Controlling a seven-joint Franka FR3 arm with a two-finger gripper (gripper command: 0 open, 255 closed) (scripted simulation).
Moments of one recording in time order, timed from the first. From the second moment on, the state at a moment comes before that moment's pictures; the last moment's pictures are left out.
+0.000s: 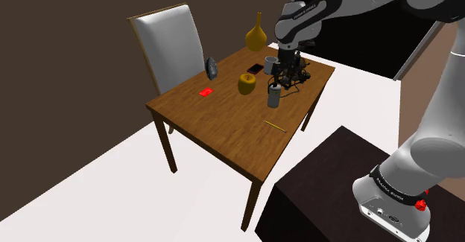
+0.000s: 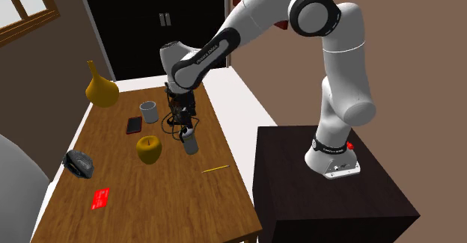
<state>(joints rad) -0.07 0.34 -0.15 -1.94 0.05 2.15 -0.21</state>
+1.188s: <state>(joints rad) -0.09 0.55 -0.14 -1.81 0.07 2.23 -0.24</state>
